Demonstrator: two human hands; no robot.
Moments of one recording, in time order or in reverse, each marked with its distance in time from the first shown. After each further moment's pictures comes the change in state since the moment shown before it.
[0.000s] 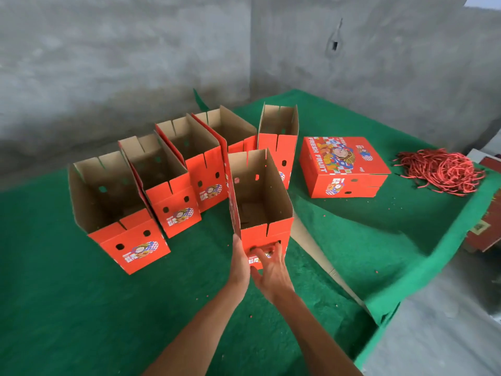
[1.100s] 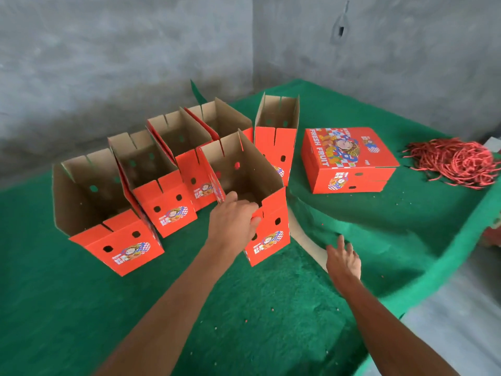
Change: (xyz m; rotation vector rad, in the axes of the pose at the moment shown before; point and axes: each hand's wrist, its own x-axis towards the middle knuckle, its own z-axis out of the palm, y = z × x) left_hand -0.001 0.110 0.029 1.678 0.141 0.891; right_hand 0.029 0.167 -0.077 -0.689 -0.068 0.406
